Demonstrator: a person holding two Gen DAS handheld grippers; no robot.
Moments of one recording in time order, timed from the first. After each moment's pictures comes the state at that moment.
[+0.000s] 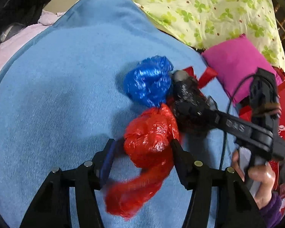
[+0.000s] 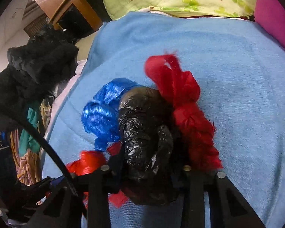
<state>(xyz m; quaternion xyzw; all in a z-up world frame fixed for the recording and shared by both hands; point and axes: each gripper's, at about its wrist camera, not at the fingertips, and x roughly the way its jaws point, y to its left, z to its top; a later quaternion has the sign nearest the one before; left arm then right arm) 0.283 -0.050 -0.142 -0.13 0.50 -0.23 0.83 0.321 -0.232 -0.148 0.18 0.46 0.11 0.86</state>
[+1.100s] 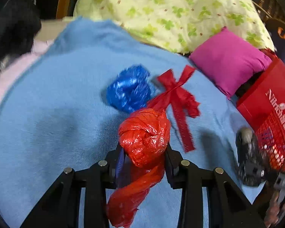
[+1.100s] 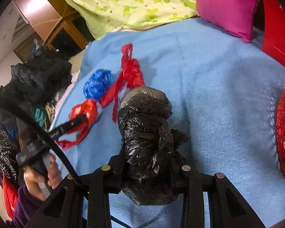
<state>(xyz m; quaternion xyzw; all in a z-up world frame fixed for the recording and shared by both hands) 0.234 -0.071 -0.117 -0.05 0.41 -0.24 0.88 0.128 -0.314 -0.125 0.23 0.42 0.04 0.88</state>
